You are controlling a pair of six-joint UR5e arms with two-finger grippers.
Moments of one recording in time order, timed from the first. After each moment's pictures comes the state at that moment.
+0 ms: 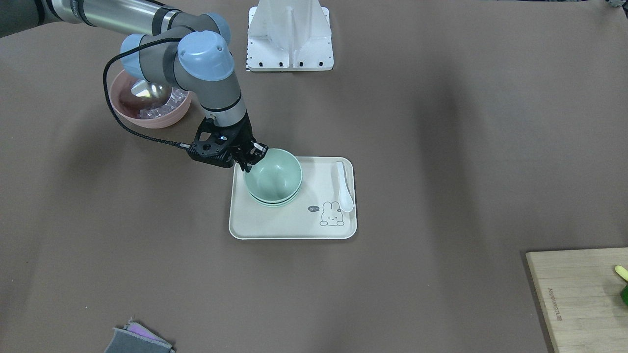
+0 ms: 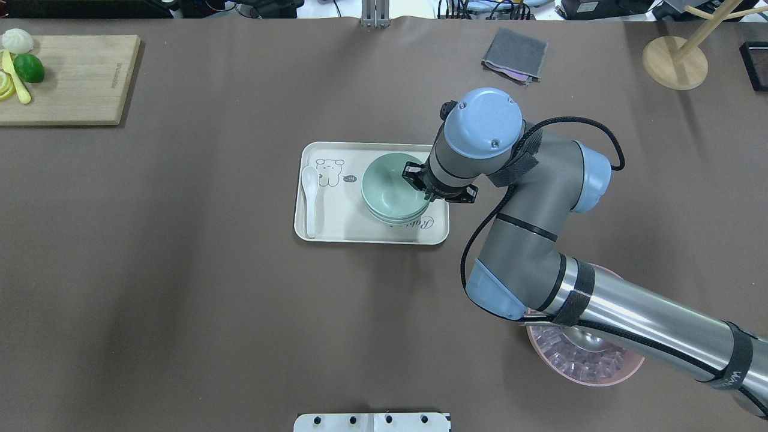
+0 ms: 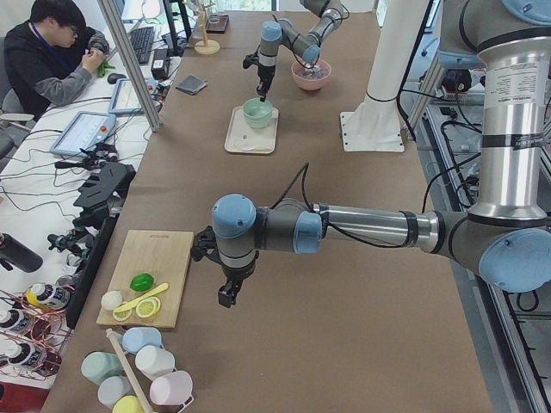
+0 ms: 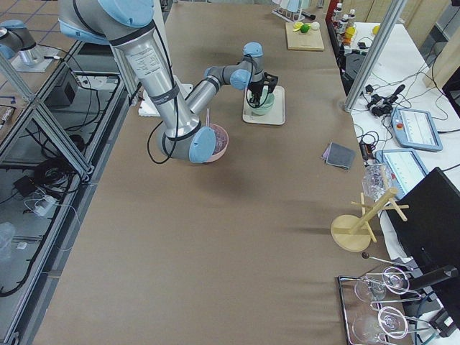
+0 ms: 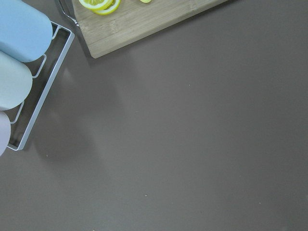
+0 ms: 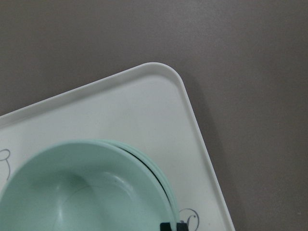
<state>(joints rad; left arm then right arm) -1.61 -1.52 -1.70 -1.55 -2.32 0.38 0.60 -0.92 1.65 -1.48 1.86 1.53</state>
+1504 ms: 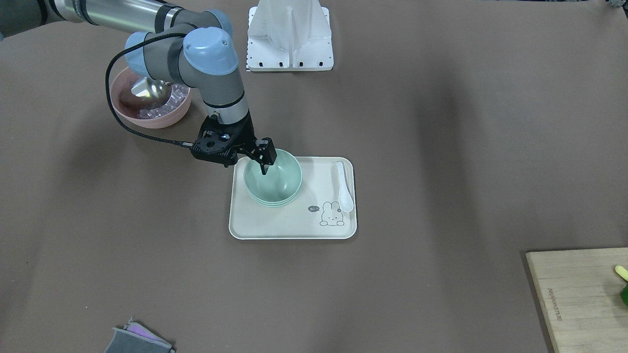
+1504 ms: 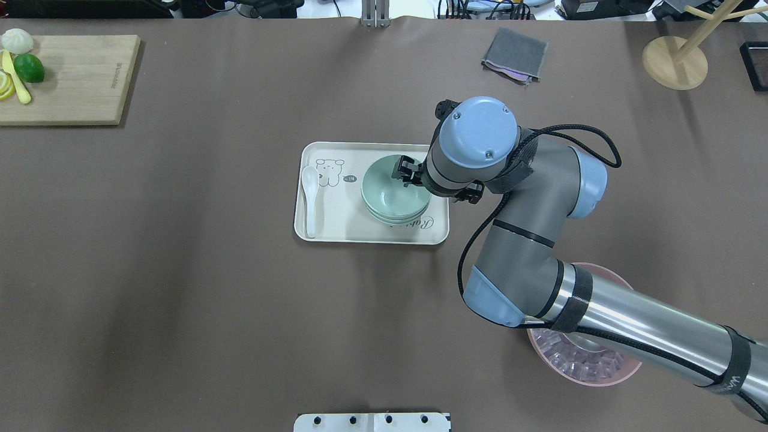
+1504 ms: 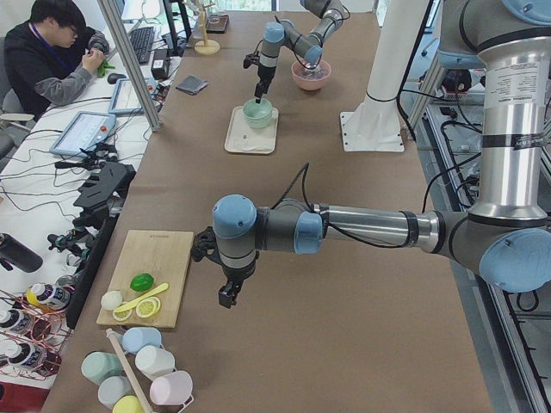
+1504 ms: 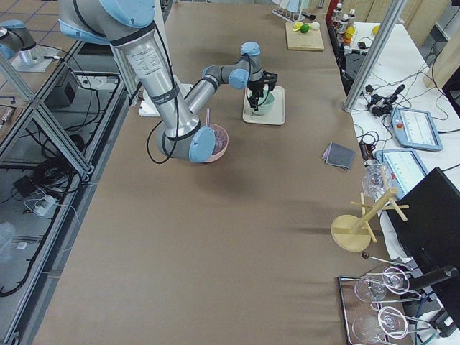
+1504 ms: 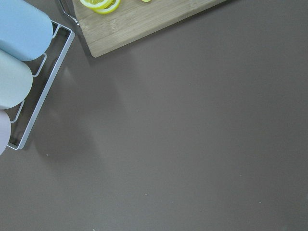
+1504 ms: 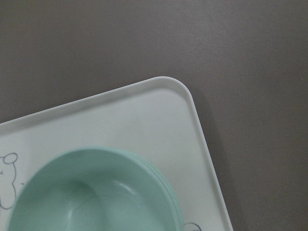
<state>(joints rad) -1.61 -1.52 -1.70 -1.55 -2.32 0.38 0.58 -0.92 1.66 -1.48 1.79 1.48</state>
